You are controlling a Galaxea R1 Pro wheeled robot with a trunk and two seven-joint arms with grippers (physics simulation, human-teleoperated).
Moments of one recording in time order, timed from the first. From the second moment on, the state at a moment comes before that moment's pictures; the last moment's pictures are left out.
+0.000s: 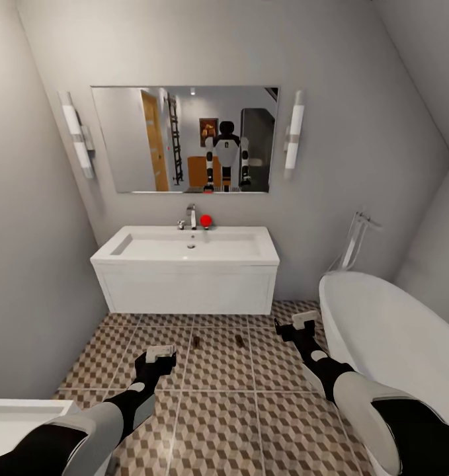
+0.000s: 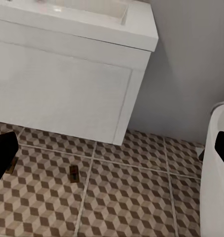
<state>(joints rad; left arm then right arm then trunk) -0.82 -0.06 -0.14 0.02 0.14 -0.41 0.11 -0.93 0.00 0.05 -0.03 0.16 -0.47 -0.05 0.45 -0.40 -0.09</state>
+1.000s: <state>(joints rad) -0.82 -0.06 -0.14 0.02 0.14 -0.41 0.11 -0.93 0.00 0.05 -0.03 0.16 -0.47 -0.05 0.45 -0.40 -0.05</state>
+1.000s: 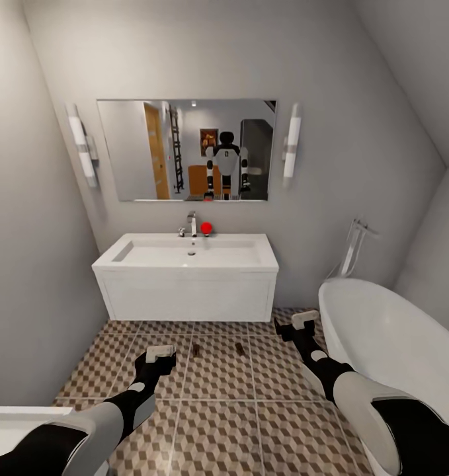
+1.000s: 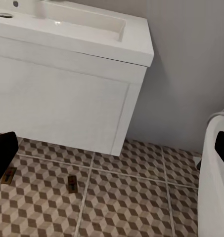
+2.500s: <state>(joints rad) -0.82 -0.06 -0.14 0.03 0.14 -0.41 0.11 -0.93 0.00 0.05 -0.03 0.16 -0.47 -0.05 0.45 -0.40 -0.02</state>
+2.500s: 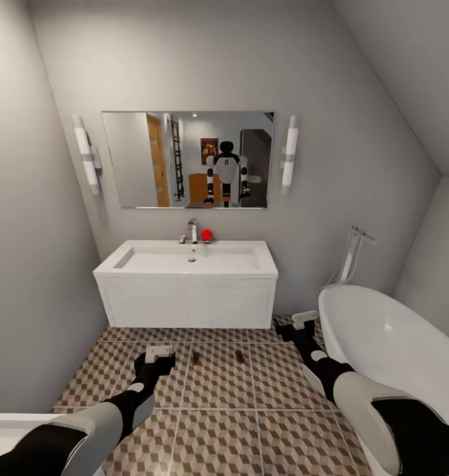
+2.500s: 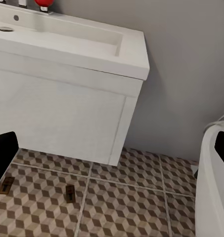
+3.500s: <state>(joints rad) -0.75 -0.07 -0.14 0.07 0.14 -0.41 0.11 -0.83 0.00 0.05 -0.02 0.17 -0.44 -0.06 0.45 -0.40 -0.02</state>
